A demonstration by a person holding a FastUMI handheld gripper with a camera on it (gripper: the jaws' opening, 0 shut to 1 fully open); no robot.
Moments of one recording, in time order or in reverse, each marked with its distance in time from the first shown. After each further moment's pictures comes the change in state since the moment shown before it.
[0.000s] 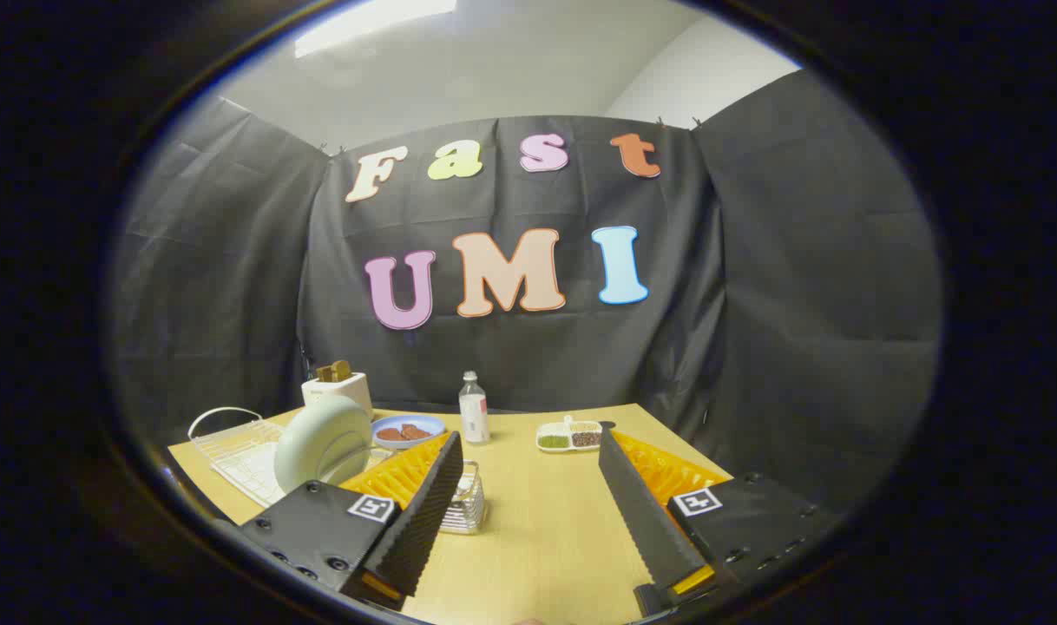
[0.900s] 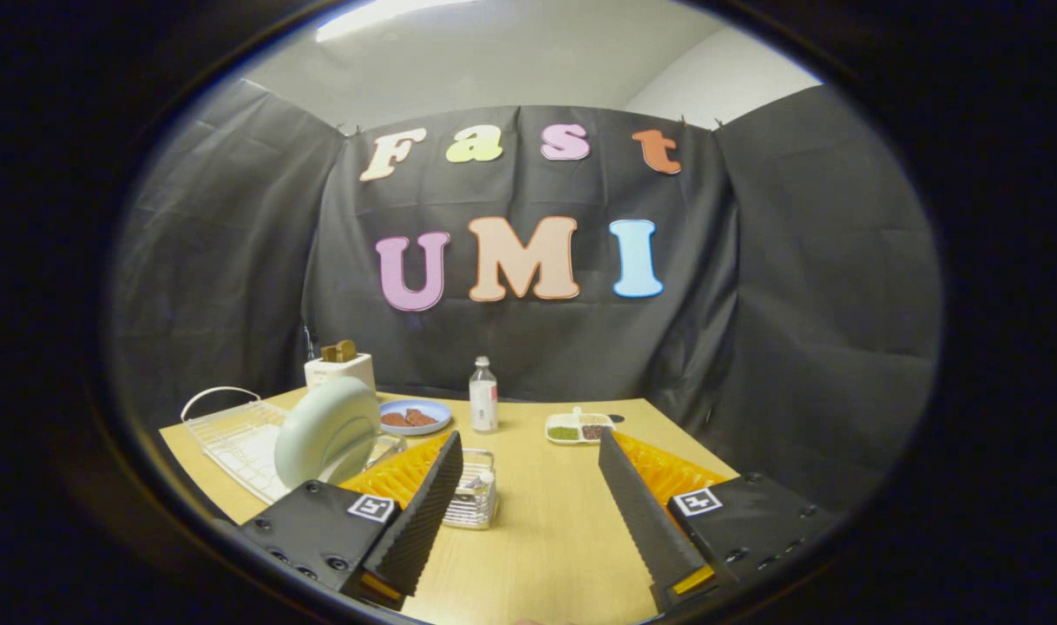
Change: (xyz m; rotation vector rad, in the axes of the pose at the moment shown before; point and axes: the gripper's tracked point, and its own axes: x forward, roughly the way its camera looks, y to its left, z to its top) arm 0.010 0.036 -0.019 -0.062 0.043 0.019
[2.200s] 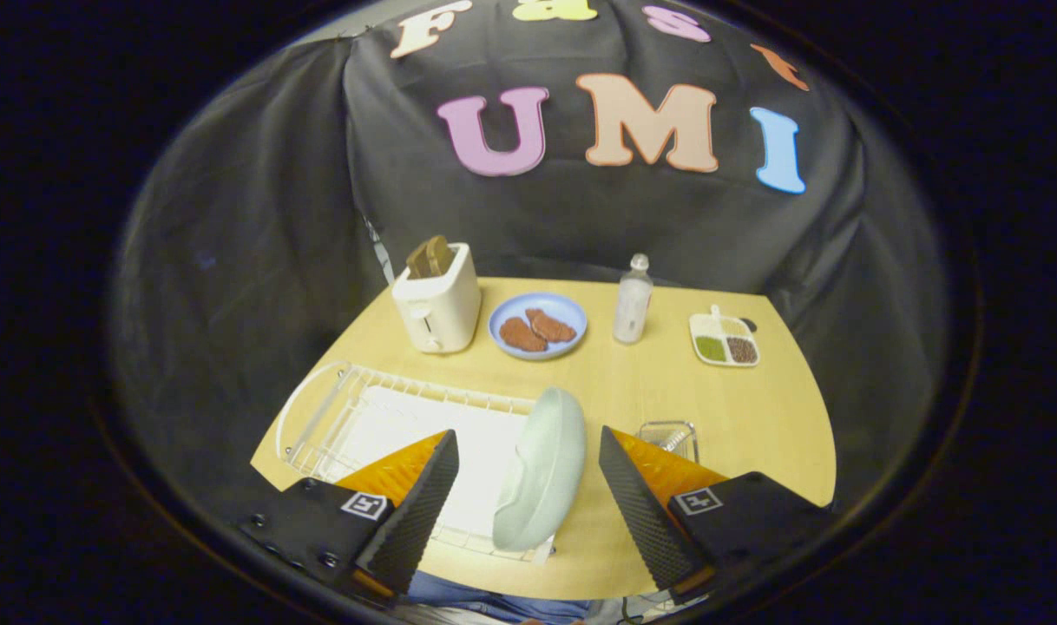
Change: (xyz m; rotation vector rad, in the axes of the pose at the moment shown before) arm 0.083 0.234 0.004 -0.031 0.732 0.175
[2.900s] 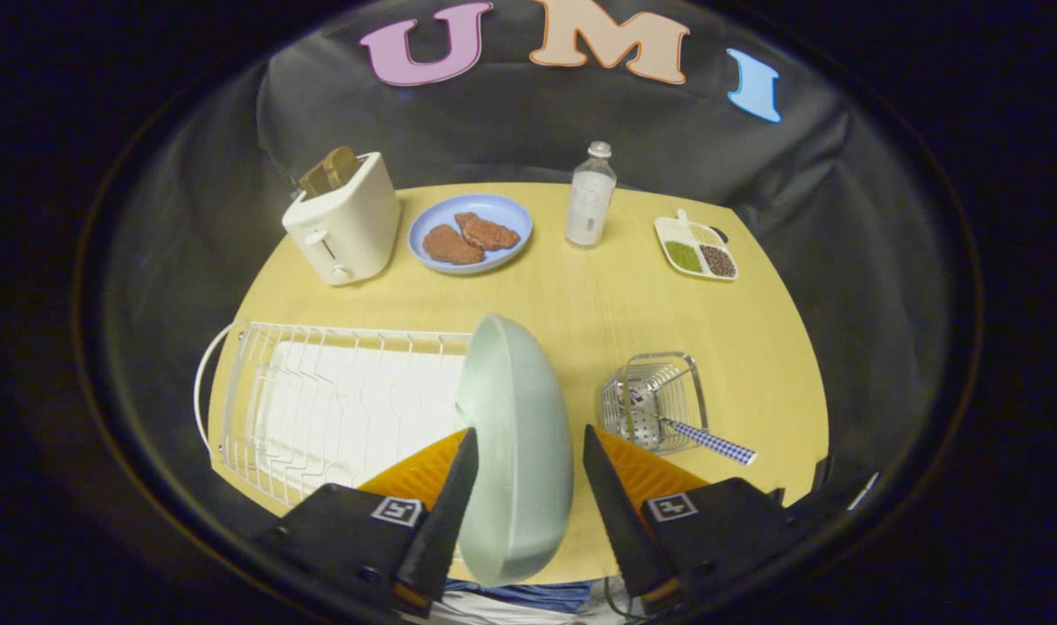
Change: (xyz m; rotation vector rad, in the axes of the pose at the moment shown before) arm 0.078 -0.035 -0.050 0.070 0.279 -0.224
